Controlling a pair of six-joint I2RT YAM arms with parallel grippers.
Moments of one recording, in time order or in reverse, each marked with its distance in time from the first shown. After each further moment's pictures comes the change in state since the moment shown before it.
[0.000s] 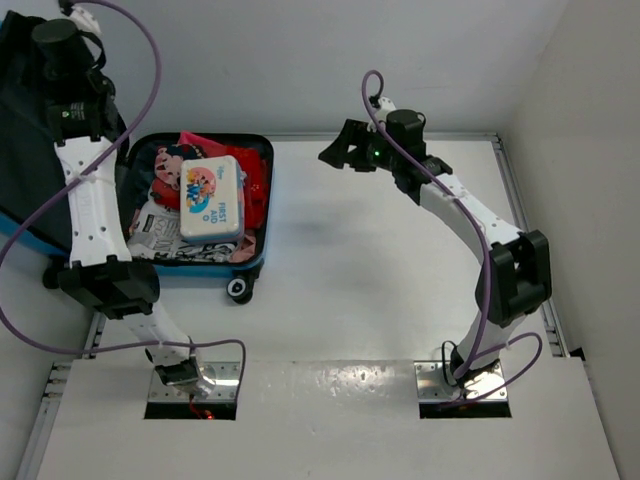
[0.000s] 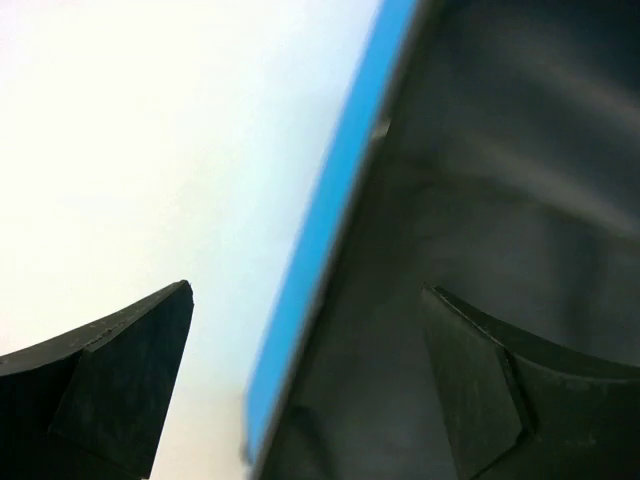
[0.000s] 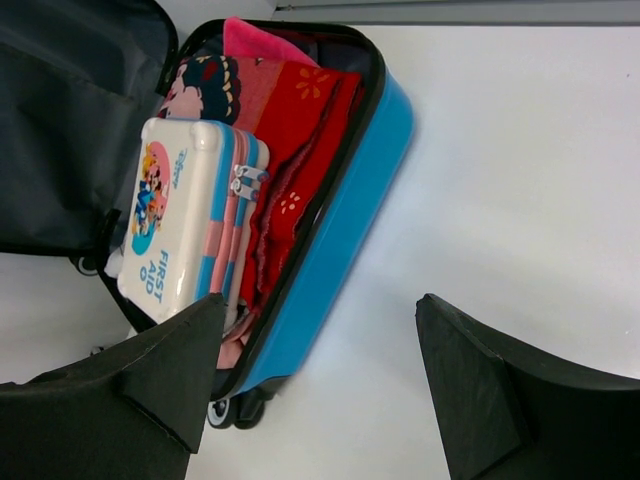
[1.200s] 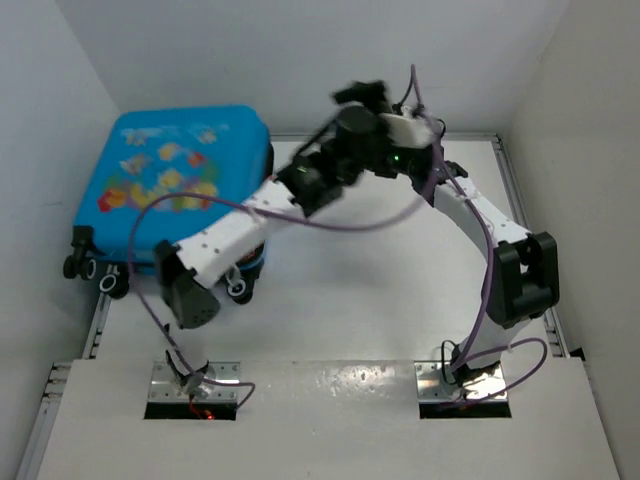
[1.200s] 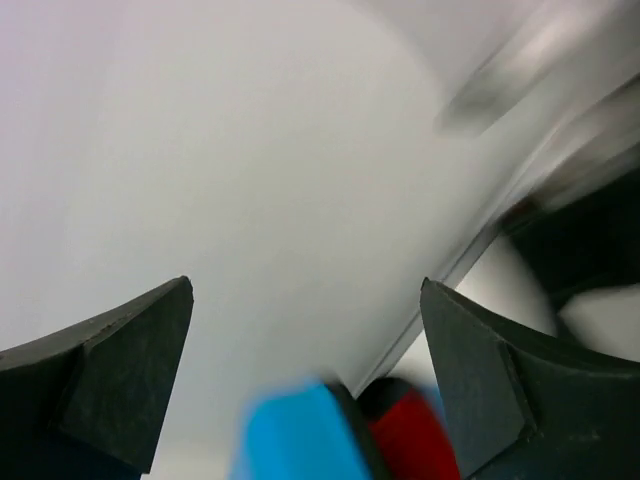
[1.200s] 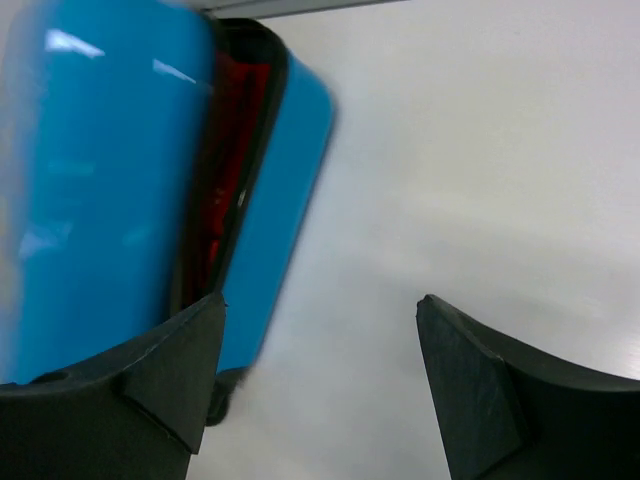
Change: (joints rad) left arm -0.996 0.089 -0.225 0.251 0.275 0.006; right arm -0.100 -0.016 -0.077 -0.014 -0.015 -0.002
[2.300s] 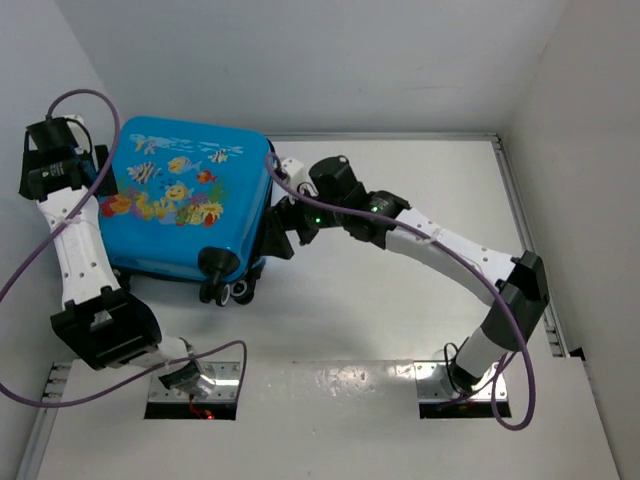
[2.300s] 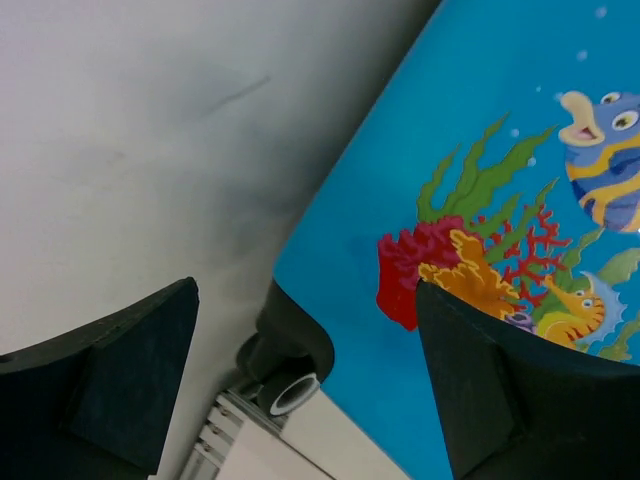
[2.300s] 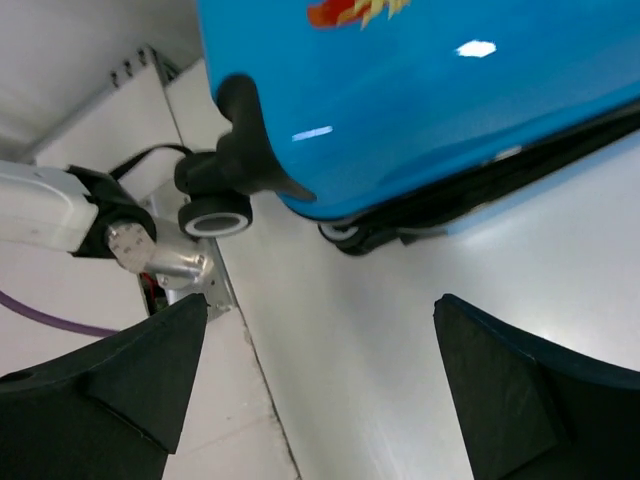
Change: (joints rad) left arm 1.258 -0.403 -0.392 -0.603 0.239 -0.732; right arm 0.539 -0.072 0.114 -0.285 -0.057 -0.348
